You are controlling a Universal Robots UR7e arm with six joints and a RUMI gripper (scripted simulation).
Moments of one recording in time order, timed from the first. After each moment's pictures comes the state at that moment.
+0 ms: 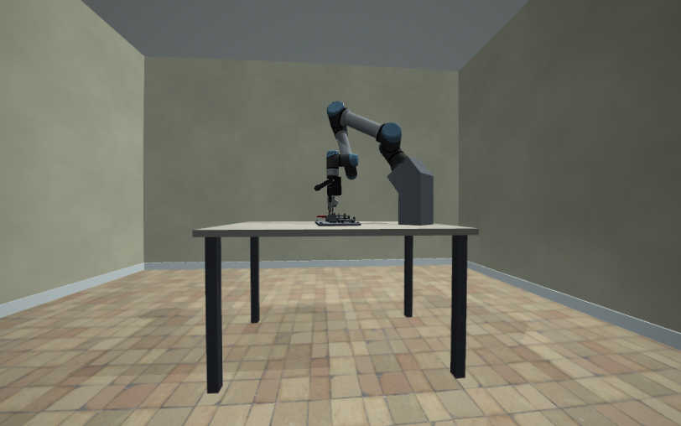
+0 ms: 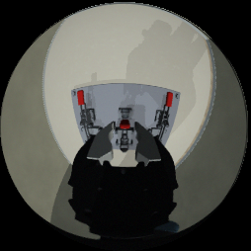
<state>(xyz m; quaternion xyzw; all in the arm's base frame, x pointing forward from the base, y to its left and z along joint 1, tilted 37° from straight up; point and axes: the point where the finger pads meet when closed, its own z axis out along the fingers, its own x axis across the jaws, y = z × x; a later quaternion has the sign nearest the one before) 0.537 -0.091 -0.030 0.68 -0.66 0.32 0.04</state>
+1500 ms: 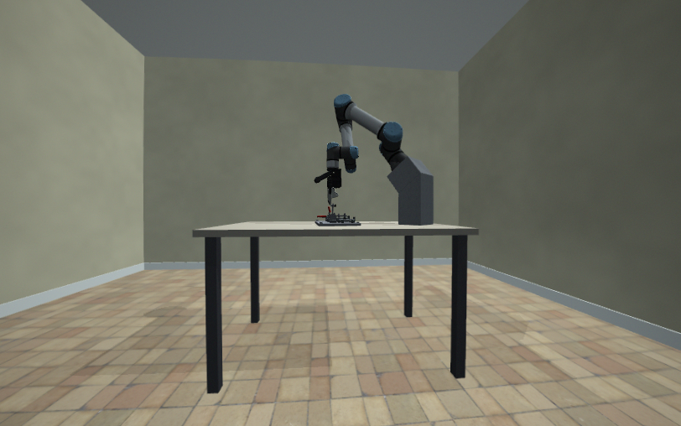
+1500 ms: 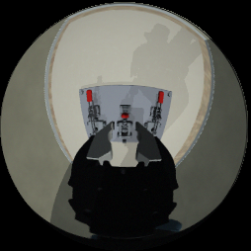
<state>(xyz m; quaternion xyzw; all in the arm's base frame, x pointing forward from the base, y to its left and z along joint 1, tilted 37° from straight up) 0.519 -0.068 0.009 0.68 -0.66 0.32 0.04</state>
